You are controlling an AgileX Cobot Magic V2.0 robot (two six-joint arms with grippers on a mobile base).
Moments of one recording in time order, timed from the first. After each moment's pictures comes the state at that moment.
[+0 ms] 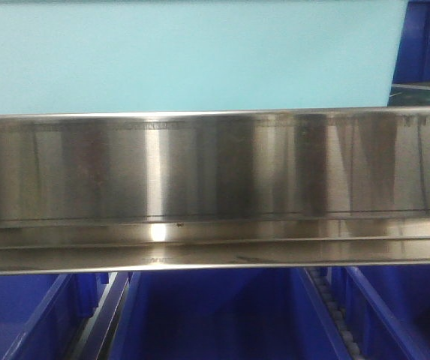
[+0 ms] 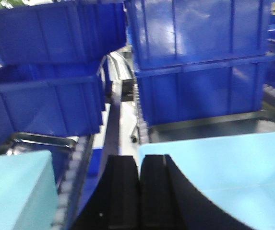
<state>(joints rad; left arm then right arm) -0.05 0.84 -1.02 -0.10 0.47 0.05 -0.12 0.72 -0.91 0.11 0.44 0.05</state>
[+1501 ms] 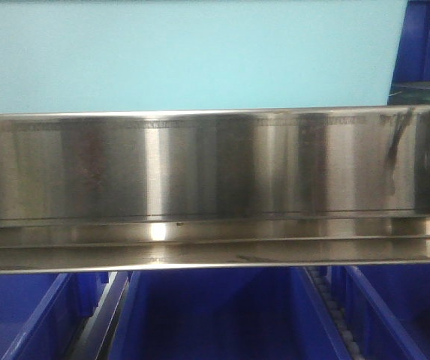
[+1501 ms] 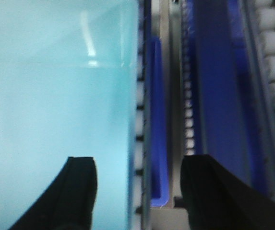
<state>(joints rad) -0.34 1.55 -1.62 0.21 1.22 -0.49 0.40 1.55 -1.59 -0.16 1.16 0.44</state>
